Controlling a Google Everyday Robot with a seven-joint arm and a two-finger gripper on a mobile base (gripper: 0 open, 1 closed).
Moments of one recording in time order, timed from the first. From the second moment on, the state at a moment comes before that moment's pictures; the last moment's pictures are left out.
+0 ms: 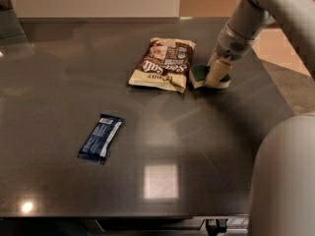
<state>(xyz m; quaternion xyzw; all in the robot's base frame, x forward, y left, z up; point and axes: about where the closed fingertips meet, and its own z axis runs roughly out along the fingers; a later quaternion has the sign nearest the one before) 0.648 -0.172 0.850 -0.62 0.76 0.10 0.13</state>
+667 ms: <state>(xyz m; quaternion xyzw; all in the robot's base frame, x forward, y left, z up) 0.656 -0.168 0.846 -0.62 0.76 0.10 0.14</state>
